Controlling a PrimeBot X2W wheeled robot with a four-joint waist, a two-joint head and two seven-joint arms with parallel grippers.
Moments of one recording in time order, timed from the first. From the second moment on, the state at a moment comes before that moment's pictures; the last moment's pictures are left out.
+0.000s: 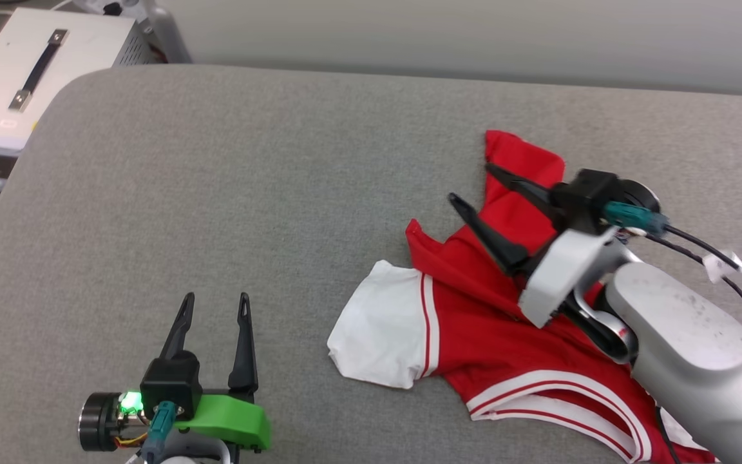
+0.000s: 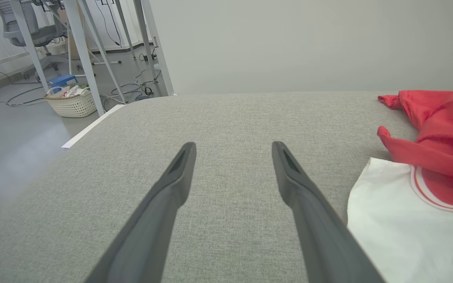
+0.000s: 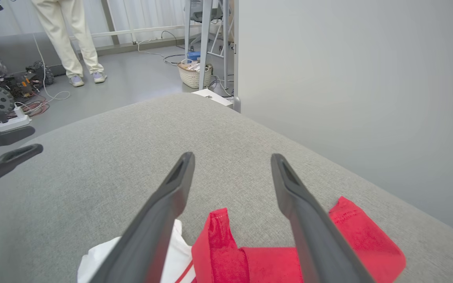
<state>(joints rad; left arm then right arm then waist) 0.01 0.06 -0.06 0.08 -0.03 0.04 -0.26 -0.75 -0.42 0.94 0.38 0.72 0.13 -0.20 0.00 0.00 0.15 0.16</state>
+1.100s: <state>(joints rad) -0.08 0.19 -0.17 0.14 0.00 -0.10 -0.25 0.04 -0.10 0.00 -0.08 0.13 0.13 -0.26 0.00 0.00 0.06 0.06</state>
